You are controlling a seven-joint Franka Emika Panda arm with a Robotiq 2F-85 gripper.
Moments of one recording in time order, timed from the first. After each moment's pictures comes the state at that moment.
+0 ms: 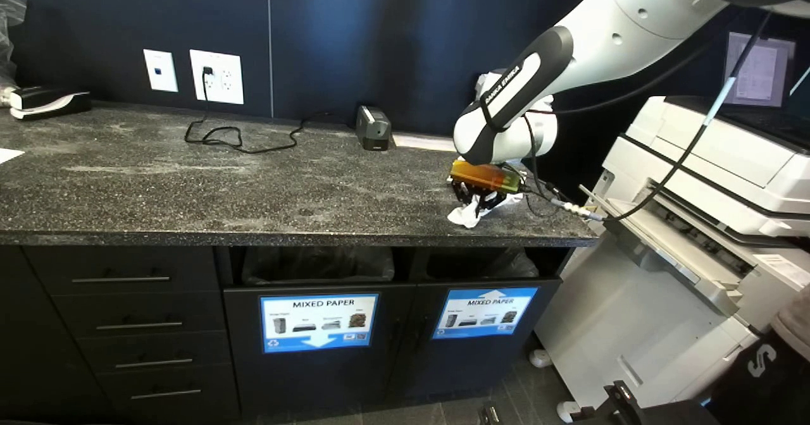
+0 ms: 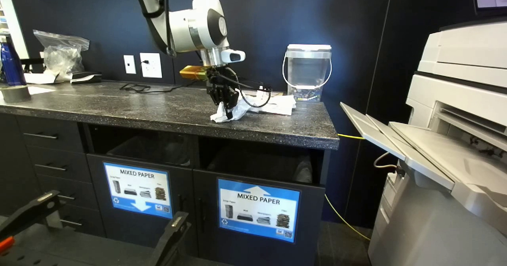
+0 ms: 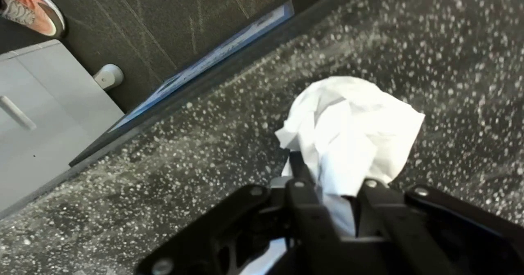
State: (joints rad) arm 0.18 0.63 -0.17 -1.88 -0.12 2.61 0.66
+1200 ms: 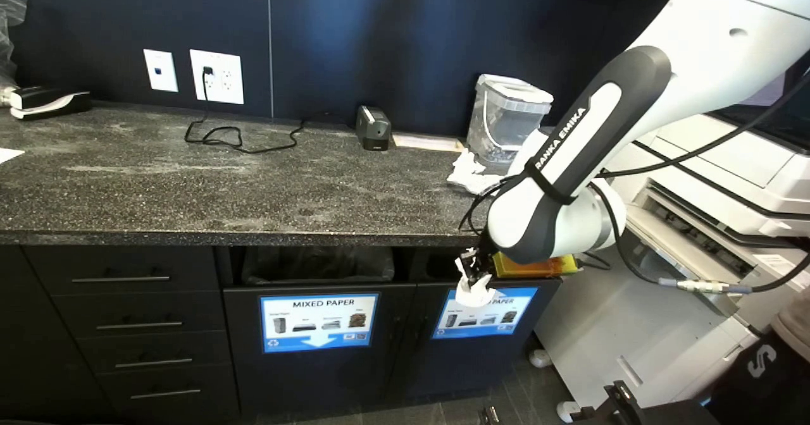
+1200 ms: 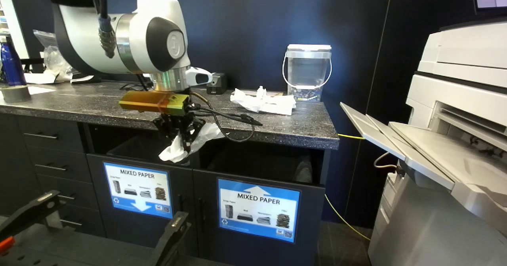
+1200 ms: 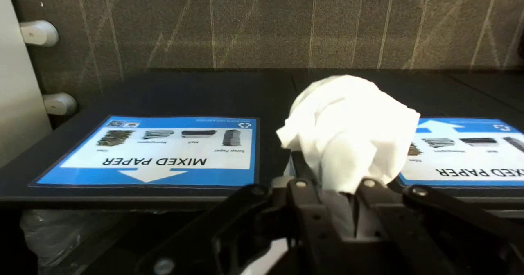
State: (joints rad) arm 0.12 0.37 -0.03 -2.58 -0.11 3.10 0.15
